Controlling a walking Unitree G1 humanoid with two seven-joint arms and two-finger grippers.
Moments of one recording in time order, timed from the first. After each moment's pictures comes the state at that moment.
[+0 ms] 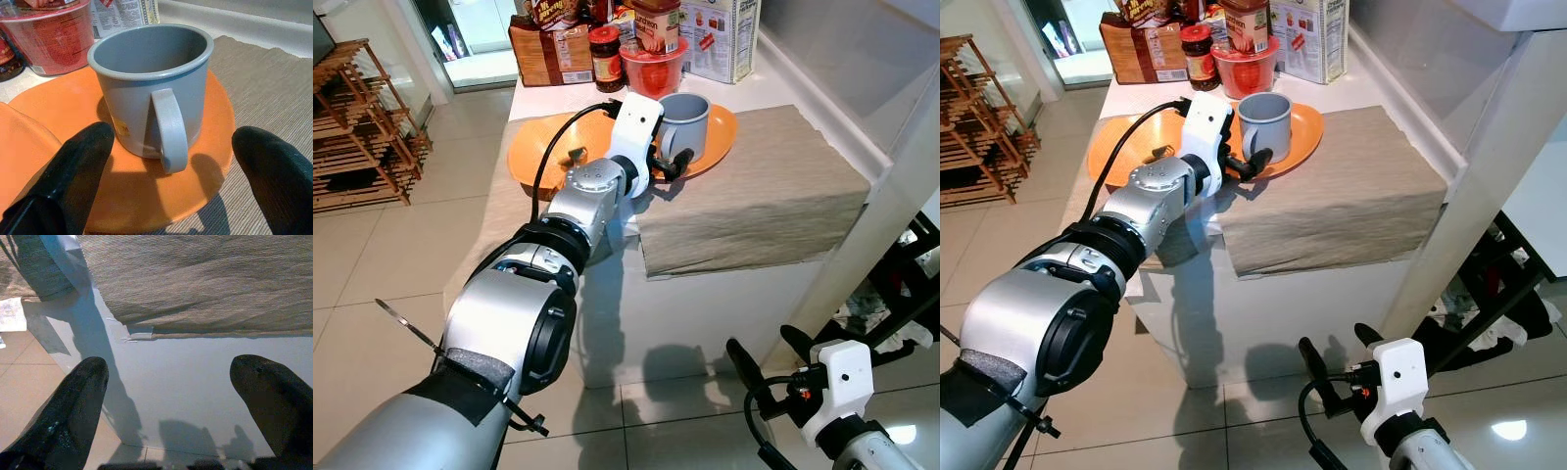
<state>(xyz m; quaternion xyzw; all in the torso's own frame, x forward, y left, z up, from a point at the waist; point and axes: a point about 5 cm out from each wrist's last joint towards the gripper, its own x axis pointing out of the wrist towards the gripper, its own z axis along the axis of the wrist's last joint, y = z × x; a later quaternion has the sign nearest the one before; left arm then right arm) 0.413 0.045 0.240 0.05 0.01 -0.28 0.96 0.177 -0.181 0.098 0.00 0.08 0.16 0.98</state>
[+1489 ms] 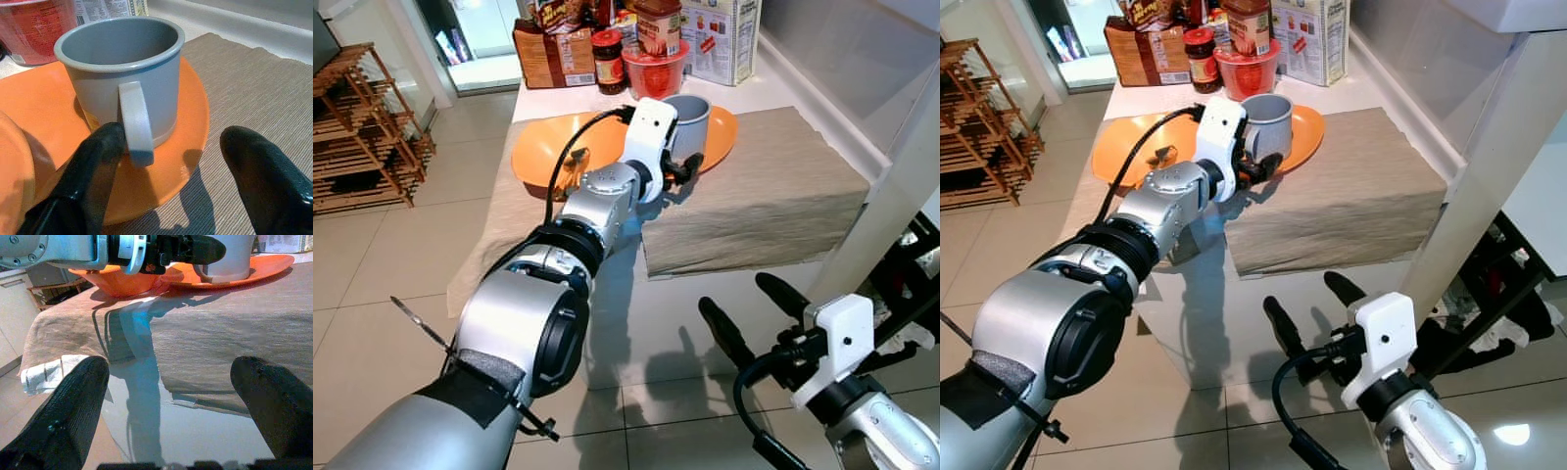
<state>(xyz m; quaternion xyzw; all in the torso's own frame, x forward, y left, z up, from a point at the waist) 0.410 0.029 0.236 0.03 0.04 -0.29 0.95 0.185 -0.150 0.165 -0.01 -0.01 0.24 0.97</state>
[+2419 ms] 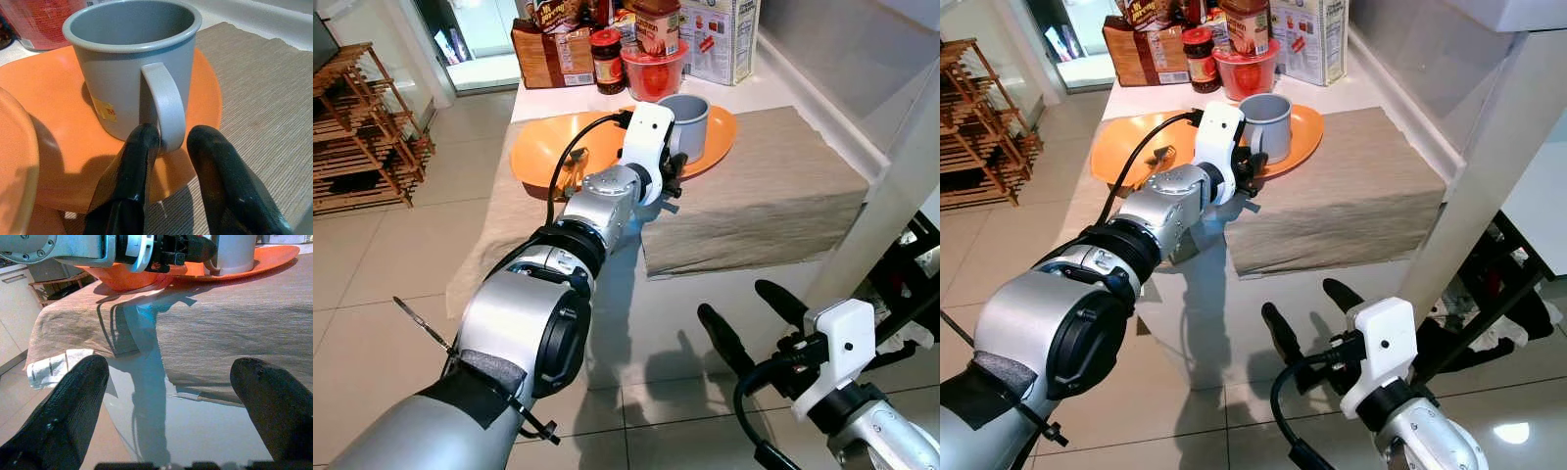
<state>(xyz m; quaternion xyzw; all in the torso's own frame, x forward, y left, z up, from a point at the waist) 0.410 0.028 0.232 0.03 0.05 -0.27 0.96 0.178 -0.148 0.165 0.00 0.01 0.24 0.97</state>
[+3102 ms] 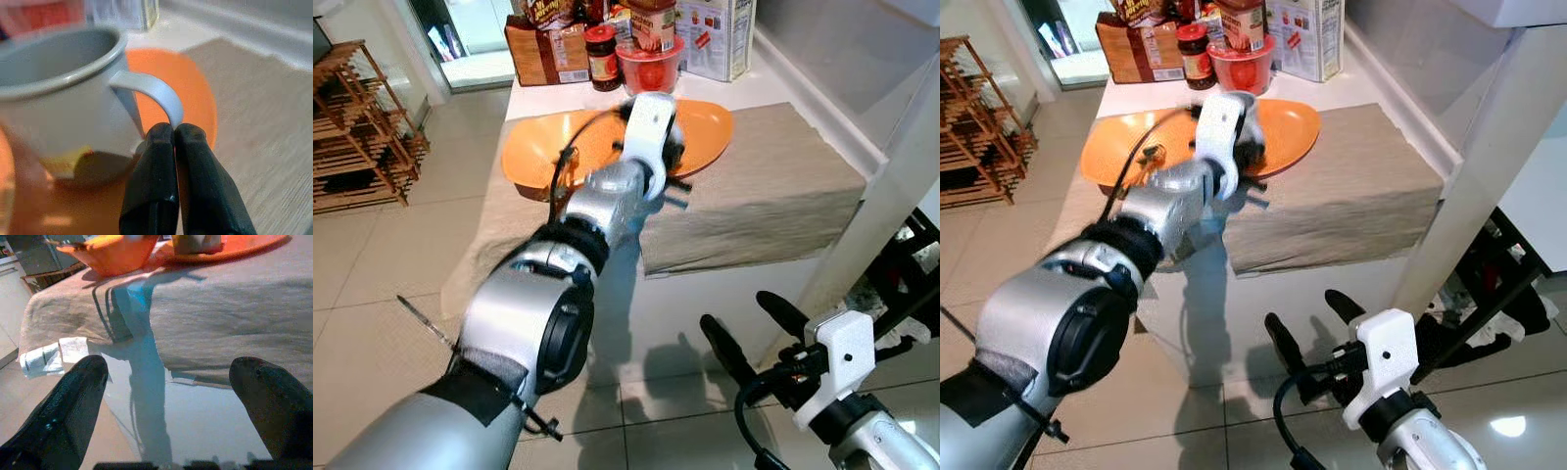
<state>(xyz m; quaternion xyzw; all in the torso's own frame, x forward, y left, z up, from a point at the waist) 0.412 0.023 0.253 0.02 0.02 -0.27 0.96 0.174 -0.152 0.152 0.00 0.03 0.23 0.97</state>
